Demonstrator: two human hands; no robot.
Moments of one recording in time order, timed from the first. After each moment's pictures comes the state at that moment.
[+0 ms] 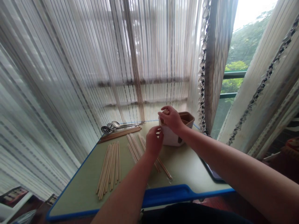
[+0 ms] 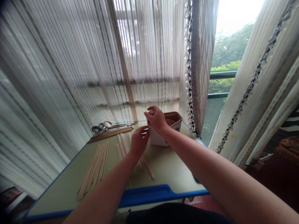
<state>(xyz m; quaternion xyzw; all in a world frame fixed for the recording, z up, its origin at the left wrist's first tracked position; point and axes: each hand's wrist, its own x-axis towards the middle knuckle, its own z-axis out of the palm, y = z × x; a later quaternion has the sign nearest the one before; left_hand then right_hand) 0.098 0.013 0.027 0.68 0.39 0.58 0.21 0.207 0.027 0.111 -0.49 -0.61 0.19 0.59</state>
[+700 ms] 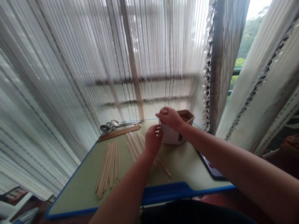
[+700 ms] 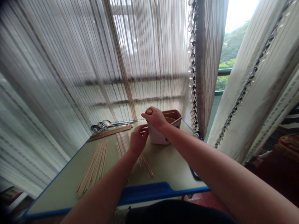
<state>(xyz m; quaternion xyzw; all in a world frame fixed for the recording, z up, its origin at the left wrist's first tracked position) 0.095 0.016 0.029 0.68 0.39 0.58 0.23 0.208 0.031 0.113 -0.50 -0.66 0.19 0.52</state>
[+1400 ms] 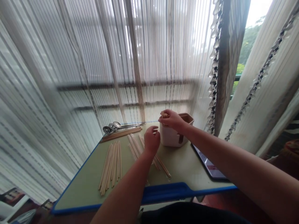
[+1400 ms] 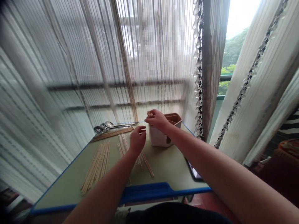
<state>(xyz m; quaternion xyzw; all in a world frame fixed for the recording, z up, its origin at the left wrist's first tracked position) 0.082 0.028 0.031 0.64 0.44 0.59 0.22 0.204 0.022 0.121 -0.51 -0.64 0.29 0.50</state>
